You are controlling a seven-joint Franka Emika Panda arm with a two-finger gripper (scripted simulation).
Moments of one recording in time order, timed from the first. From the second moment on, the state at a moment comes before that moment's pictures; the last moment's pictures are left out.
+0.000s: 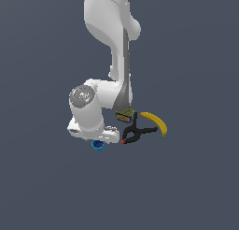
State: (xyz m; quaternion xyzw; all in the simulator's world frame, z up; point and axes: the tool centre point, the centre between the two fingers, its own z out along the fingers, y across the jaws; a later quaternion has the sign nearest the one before) arm 0.066 -0.101 0.090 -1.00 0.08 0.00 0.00
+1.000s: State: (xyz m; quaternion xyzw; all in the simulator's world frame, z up) arm 0.067 -0.101 0.041 -1.00 0.08 0.00 0.00
